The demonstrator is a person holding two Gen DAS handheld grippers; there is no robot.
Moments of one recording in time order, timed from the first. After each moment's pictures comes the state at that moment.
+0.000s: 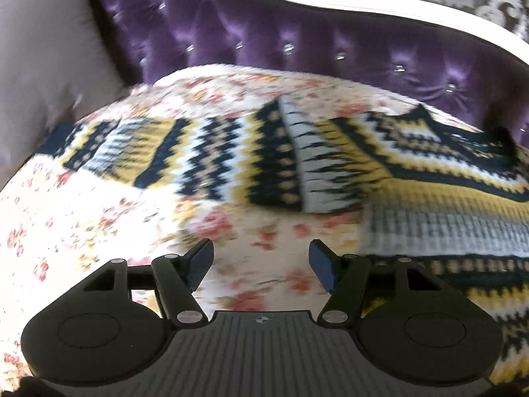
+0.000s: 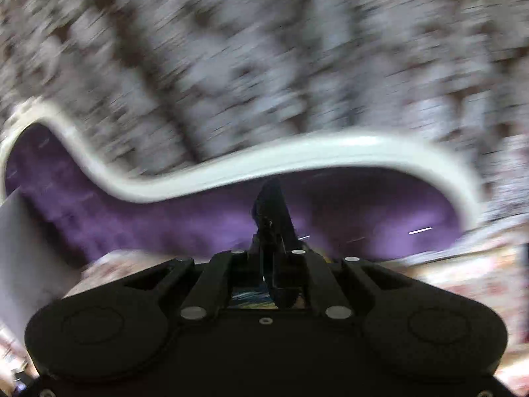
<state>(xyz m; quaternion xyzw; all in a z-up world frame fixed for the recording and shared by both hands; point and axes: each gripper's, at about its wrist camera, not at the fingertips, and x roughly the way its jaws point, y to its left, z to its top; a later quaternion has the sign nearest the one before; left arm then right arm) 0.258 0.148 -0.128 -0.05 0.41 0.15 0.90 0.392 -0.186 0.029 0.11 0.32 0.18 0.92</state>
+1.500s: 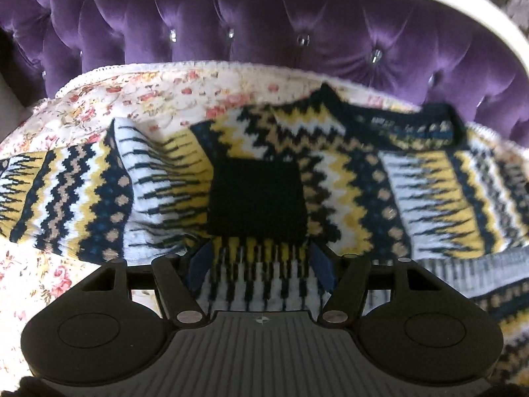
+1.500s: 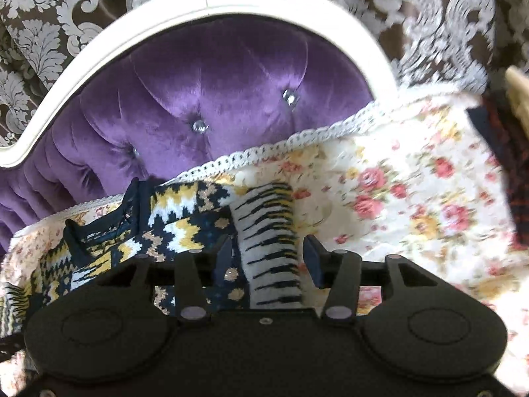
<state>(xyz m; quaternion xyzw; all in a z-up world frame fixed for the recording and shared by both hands) 0.344 0.057 -0.138 -0.02 0.47 0.05 0.88 0.404 -0.320 -0.127 0.17 0.40 0.02 0.90</state>
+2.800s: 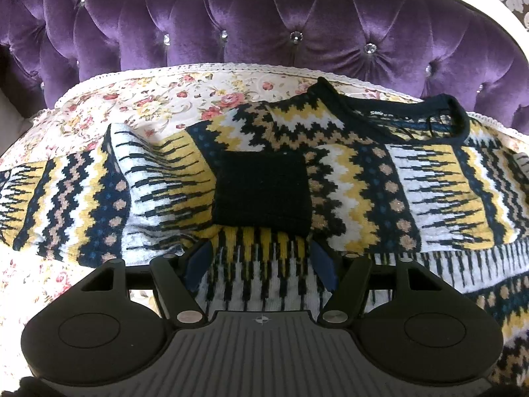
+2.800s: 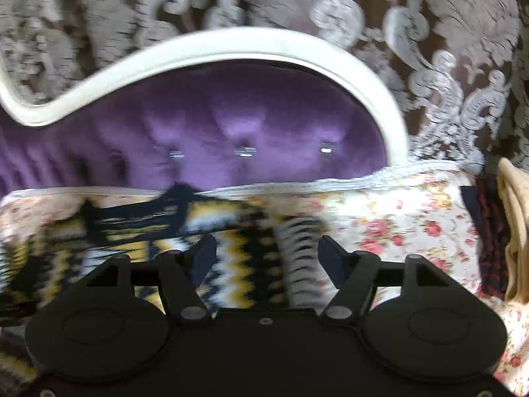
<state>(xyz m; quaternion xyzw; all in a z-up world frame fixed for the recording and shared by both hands) 0.343 0.055 -0.135 -0.01 0.47 0.05 0.88 0.357 -0.260 -0.067 0.04 0.34 0.04 0.94</state>
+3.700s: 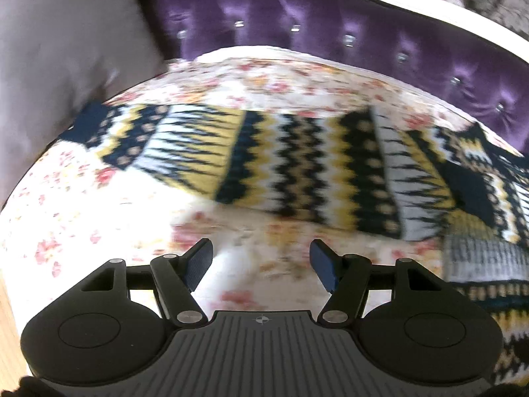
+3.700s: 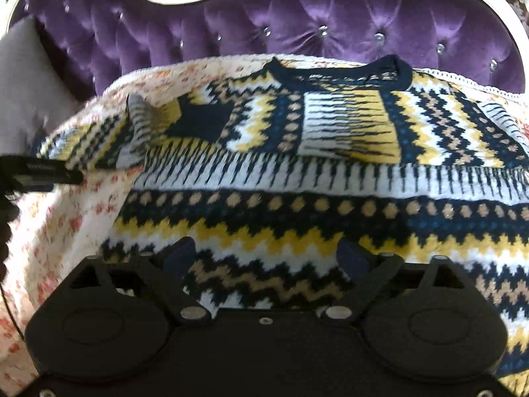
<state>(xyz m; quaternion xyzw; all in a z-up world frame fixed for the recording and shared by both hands) 0.277 0.238 -0.121 -0.08 0.46 0.16 0.87 0.258 -0.083 -0.130 0.00 0.43 0.17 0.88</state>
